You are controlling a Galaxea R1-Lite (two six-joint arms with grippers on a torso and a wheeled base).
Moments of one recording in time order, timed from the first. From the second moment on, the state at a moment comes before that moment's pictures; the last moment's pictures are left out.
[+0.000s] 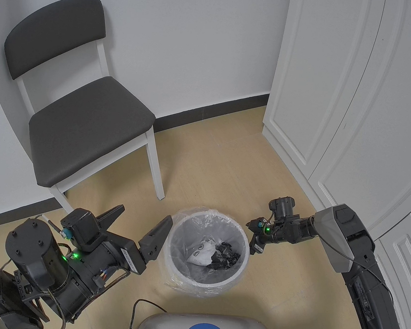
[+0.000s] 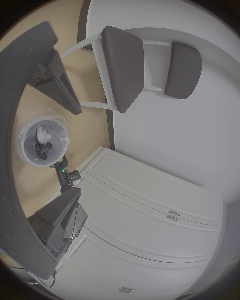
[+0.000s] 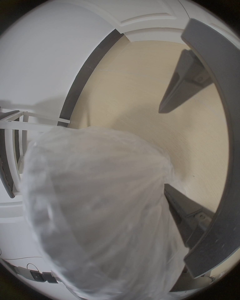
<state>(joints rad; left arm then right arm) -0.79 1.70 -0.17 -1.53 0.35 -0.25 0.26 2.91 -2.00 -0.12 0.41 -0.93</state>
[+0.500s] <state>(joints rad) -0.79 1.70 -0.17 -1.53 0.35 -0.25 0.22 2.91 -1.98 -0.13 0.41 -0.94</state>
